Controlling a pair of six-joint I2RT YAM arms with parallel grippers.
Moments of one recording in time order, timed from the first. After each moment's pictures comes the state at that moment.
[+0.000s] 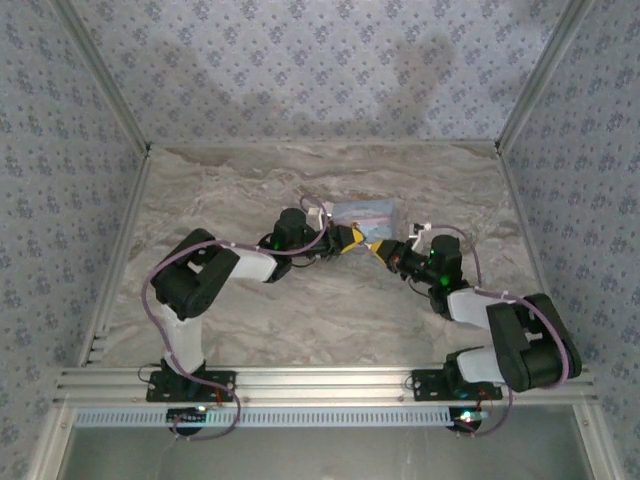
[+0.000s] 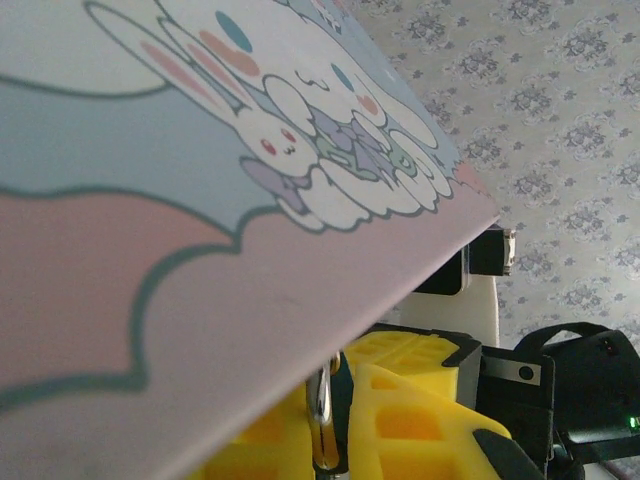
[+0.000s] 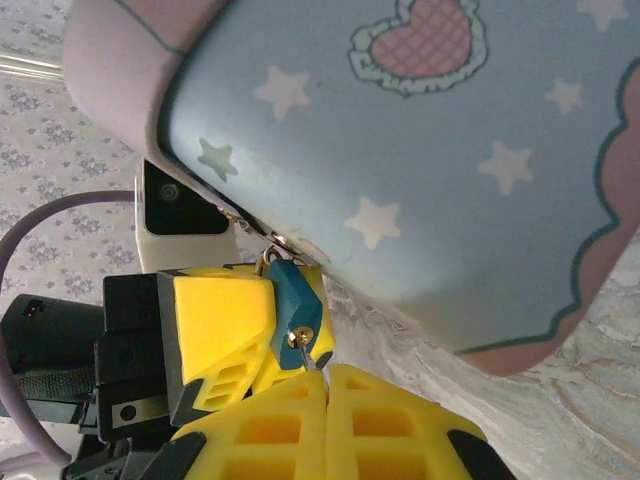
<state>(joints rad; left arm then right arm) -0.71 1.93 0.91 0.85 0.63 -1.28 0.23 1.33 0.31 0.75 -0.67 1.15</state>
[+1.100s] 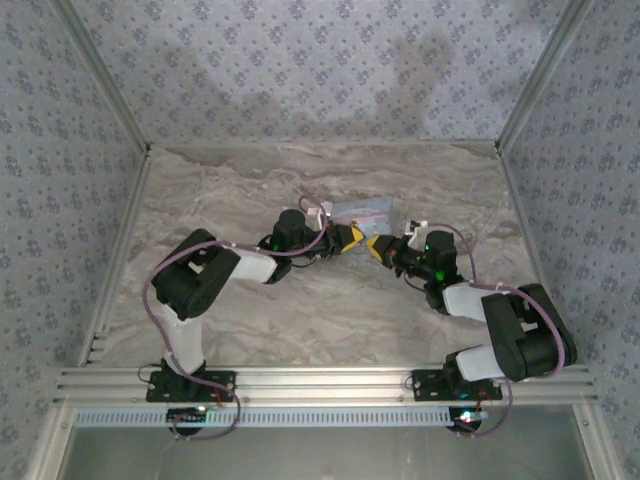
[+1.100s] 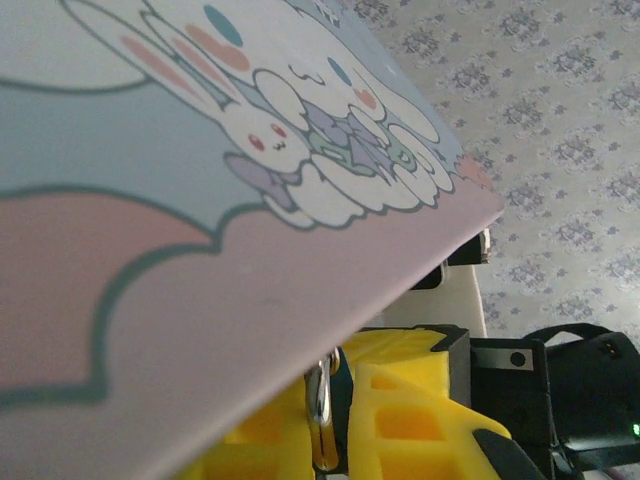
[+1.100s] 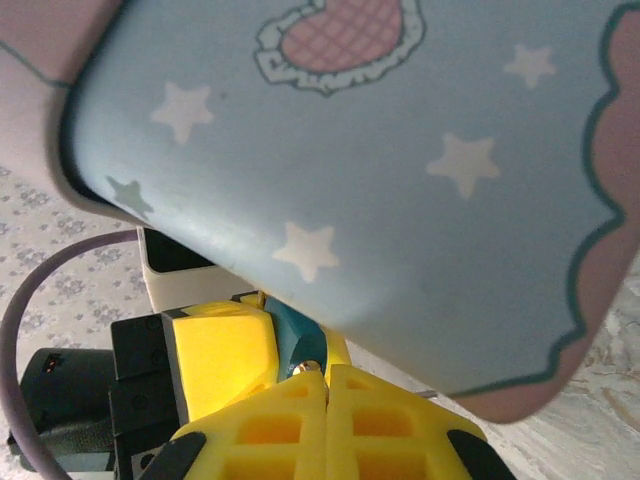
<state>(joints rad) -0.72 1.93 0.90 0.87 0.61 -1.31 0.27 1.40 0.36 0.76 -0.63 1.28</state>
